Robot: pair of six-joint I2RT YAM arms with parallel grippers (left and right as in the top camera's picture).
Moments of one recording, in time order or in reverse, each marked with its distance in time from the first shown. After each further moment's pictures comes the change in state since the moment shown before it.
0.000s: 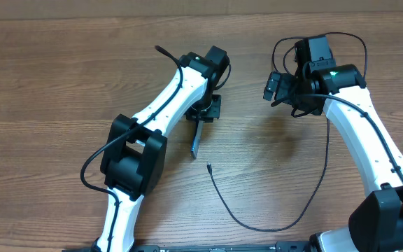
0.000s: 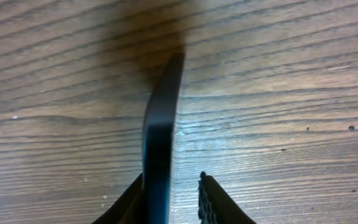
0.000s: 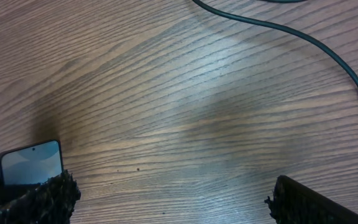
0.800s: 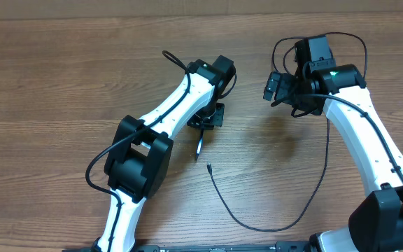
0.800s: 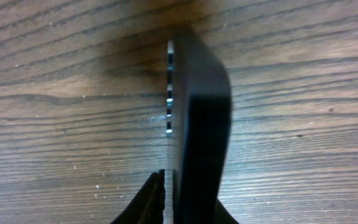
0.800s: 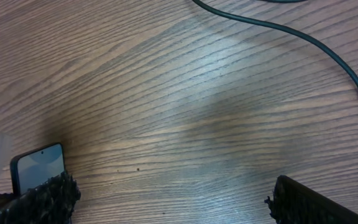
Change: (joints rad) left arm -0.035 0.000 -0.048 -0.008 -0.034 -0.015; right arm 0.000 0.000 0.000 0.000 0.000 0.000
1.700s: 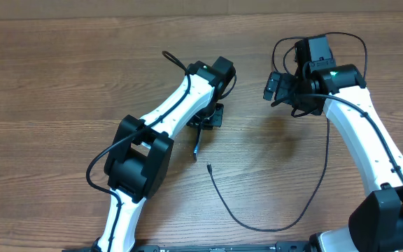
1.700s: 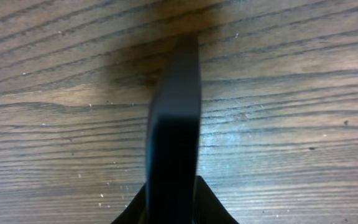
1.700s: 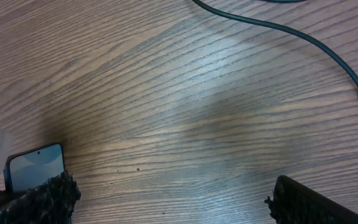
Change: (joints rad) left arm 0.000 0.000 -0.023 0.033 -0.026 -0.004; right arm 0.000 0.000 0.000 0.001 0.000 0.000
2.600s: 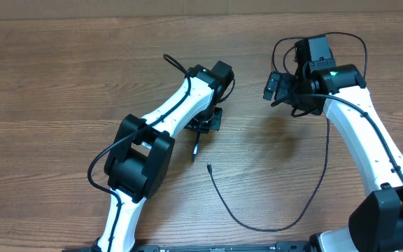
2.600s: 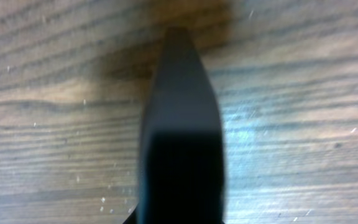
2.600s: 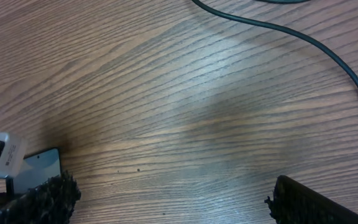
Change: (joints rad) left arm 0.000 0.000 -0.040 0.011 -0.002 0.037; right arm 0.000 0.000 0.000 0.002 0.000 0.000
